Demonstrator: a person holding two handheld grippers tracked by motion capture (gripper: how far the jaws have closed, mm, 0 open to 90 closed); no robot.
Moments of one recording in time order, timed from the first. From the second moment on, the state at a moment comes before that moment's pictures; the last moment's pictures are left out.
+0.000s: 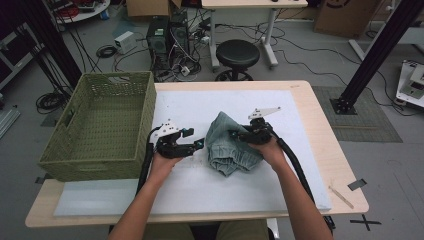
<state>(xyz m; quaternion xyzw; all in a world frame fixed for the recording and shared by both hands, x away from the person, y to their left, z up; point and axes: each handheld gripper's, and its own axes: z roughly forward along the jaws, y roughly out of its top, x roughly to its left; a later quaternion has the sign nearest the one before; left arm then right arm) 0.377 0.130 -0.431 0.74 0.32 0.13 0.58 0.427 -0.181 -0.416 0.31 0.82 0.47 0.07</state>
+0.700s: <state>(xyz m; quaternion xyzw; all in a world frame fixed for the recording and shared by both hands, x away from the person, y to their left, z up) 0.374 0.080 -0.444 0.79 0.31 0.06 0.53 0.398 -0.222 -0.389 0.32 0.80 0.47 0.16</state>
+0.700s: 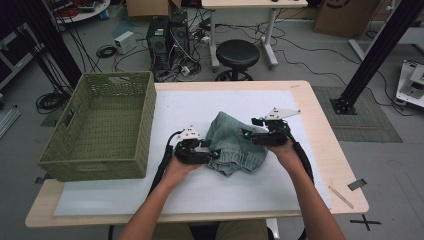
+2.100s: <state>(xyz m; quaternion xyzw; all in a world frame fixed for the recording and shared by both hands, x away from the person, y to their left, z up) 0.383 0.122 -0.429 0.73 0.35 0.11 0.57 0.379 -0.171 -0.405 0.16 0.91 0.36 0.15</state>
